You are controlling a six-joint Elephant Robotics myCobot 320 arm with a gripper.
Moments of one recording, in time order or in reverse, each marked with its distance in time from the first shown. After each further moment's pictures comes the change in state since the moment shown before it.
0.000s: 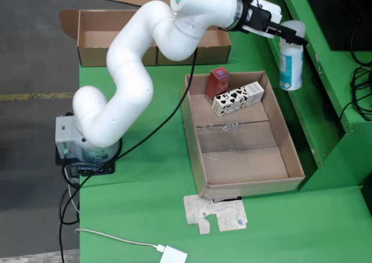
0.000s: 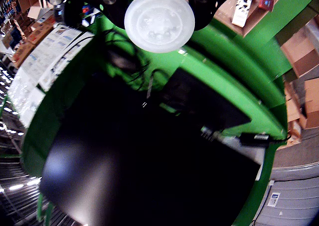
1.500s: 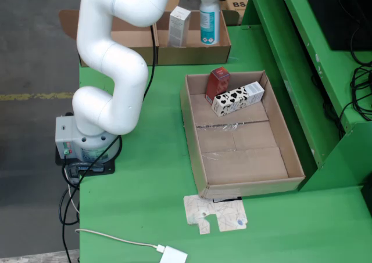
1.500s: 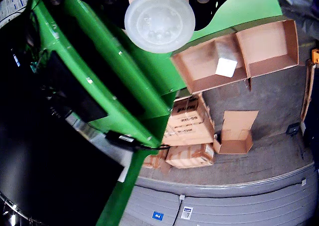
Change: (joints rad) arm 0.608 0.325 0.005 -0.663 0.071 0.127
